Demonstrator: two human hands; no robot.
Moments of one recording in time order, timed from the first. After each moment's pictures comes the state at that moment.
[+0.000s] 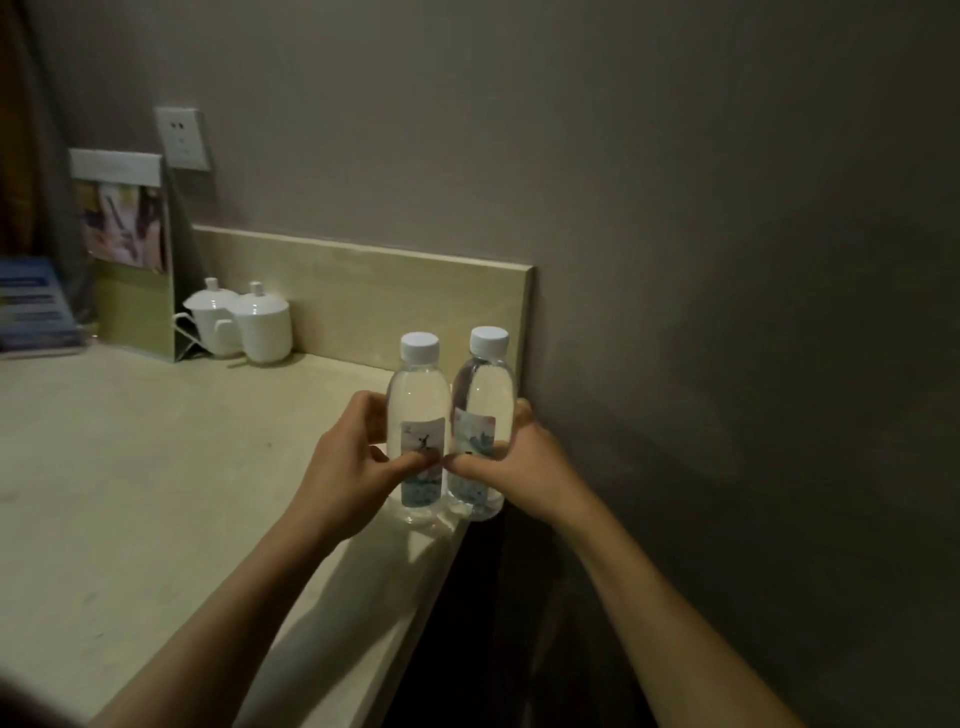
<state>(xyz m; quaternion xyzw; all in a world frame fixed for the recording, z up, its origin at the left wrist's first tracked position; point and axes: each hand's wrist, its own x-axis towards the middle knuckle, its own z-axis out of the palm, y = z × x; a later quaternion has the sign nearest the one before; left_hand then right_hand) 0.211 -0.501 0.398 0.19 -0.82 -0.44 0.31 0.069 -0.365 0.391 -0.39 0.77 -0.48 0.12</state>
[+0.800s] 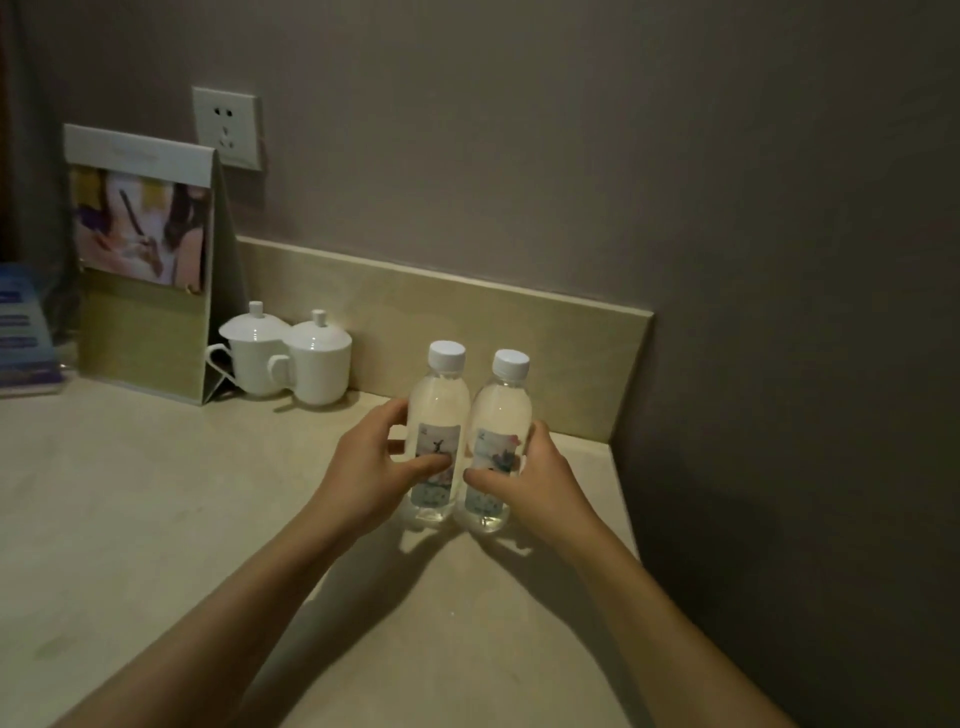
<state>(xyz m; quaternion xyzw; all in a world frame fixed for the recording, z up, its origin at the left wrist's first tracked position) 0.213 -0.713 0.389 0.11 -0.80 -0.51 0.28 0.109 -0.556 0.381 -0.27 0.80 -0.53 0.10</state>
